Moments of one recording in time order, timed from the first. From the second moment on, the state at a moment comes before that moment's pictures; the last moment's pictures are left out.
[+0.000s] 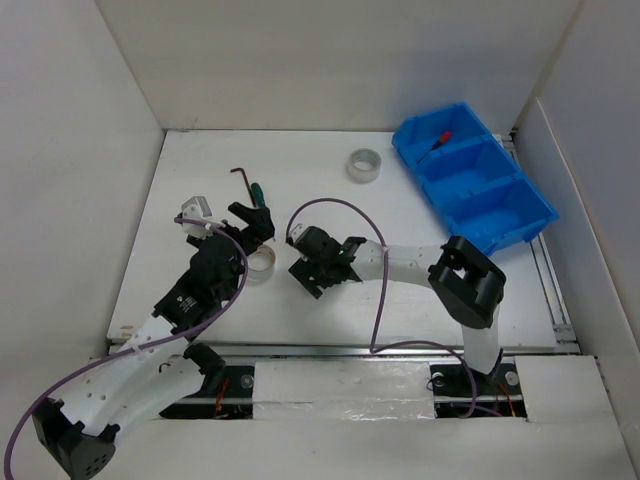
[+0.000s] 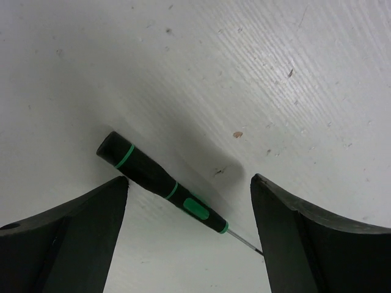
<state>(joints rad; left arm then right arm) -0.67 0.70 0.66 -0.16 -0.66 -0.80 1.00 1.93 1.30 -0.41 0.23 0.09</state>
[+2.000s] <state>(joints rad) -0.68 0.69 0.63 -0.13 -0.67 -0.76 0.08 2.20 1.96 -0.15 0.36 1.02</state>
